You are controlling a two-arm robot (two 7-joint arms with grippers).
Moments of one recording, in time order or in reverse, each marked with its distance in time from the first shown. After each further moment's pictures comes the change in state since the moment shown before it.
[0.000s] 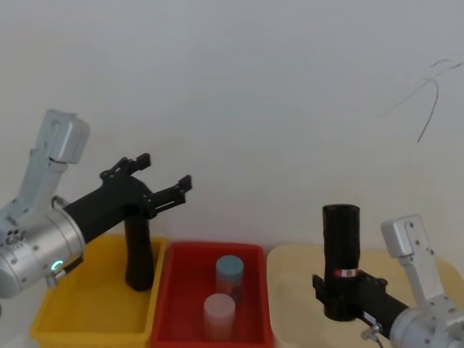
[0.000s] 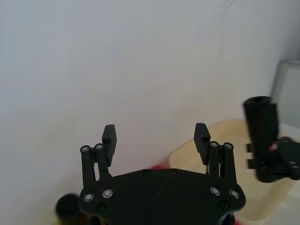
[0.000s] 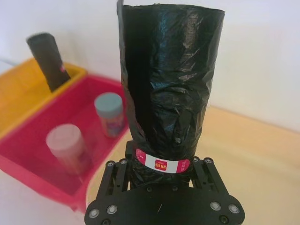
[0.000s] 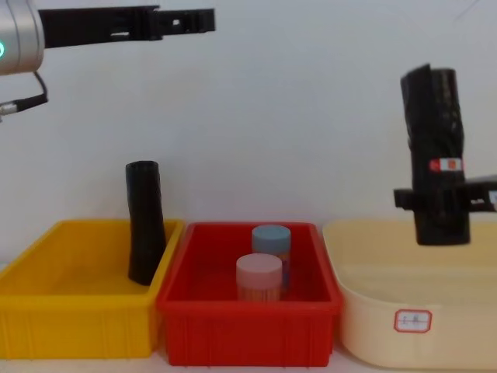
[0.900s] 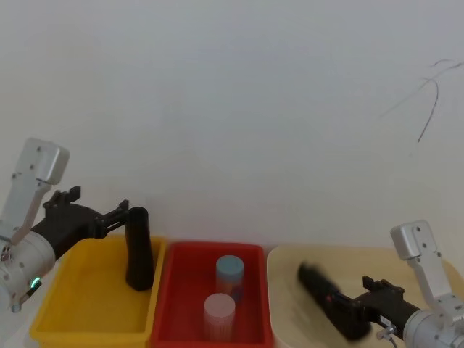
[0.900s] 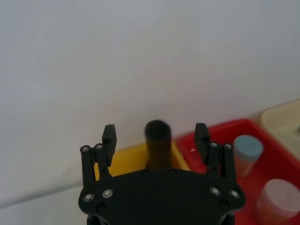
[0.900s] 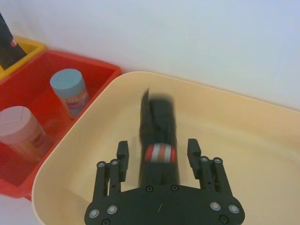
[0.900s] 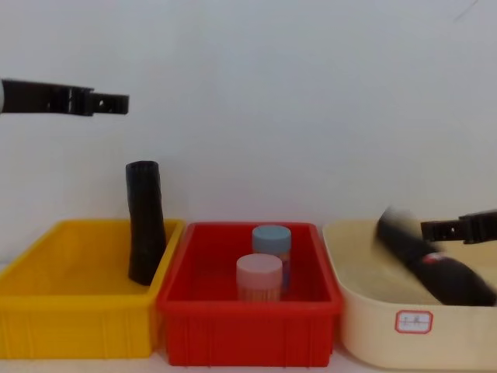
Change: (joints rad) left arm 0.061 -0.012 -0.040 -0.002 0.138 0.182 0.324; right arm 0.042 0.000 0.020 0.107 -0.021 0.055 -0.006
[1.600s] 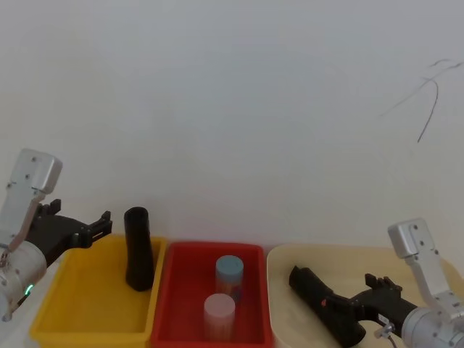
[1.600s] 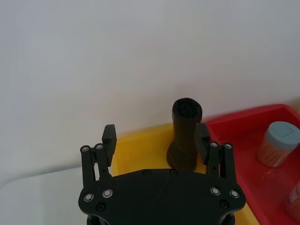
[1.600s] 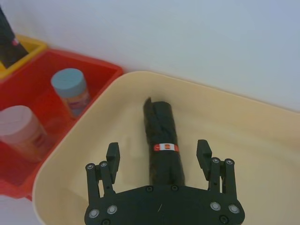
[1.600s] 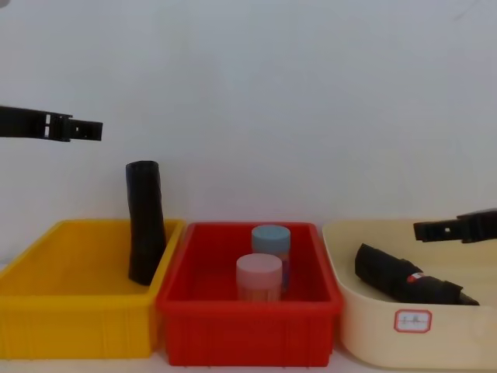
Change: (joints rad) left arm 0.012 -0.011 -0.010 0.019 0.037 0.055 0.083; right arm 0.013 -0.001 -0.002 0.014 -0.008 0.004 0.015
